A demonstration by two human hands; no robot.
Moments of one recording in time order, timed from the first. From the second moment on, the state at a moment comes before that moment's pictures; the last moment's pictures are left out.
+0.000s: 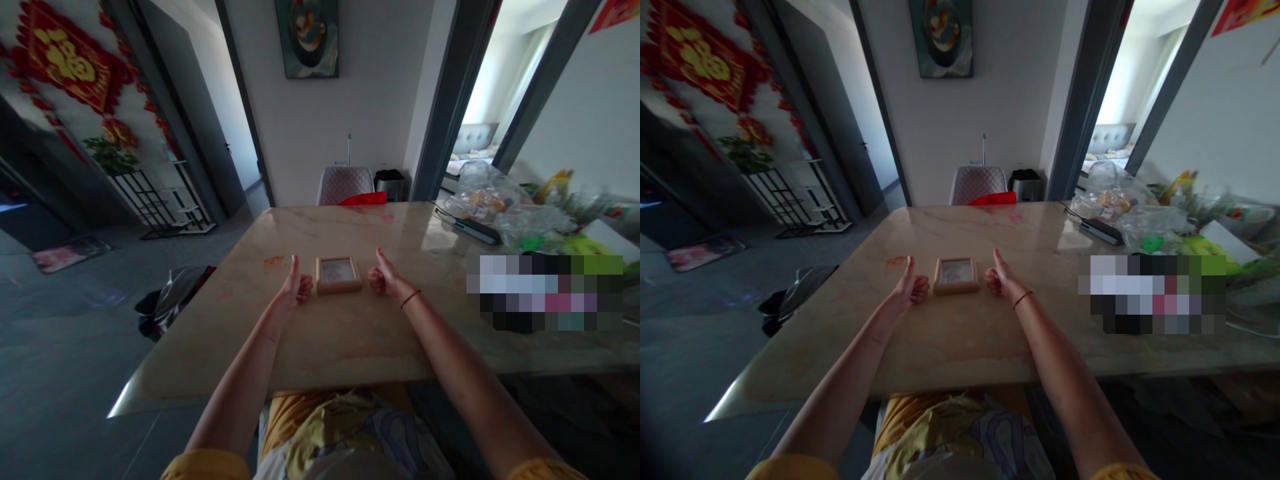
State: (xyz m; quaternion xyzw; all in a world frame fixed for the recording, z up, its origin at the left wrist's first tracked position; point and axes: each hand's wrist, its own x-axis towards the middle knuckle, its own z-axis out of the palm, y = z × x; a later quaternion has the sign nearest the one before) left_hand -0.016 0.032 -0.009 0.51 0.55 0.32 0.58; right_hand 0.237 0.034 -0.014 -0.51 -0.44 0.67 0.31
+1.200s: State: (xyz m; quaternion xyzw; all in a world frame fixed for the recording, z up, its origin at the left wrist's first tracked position) left_hand -0.003 0.008 -0.026 0.77 0.60 0.19 0.08; right_hand 0.197 0.021 -0.040 -0.61 -0.64 0.25 0.40
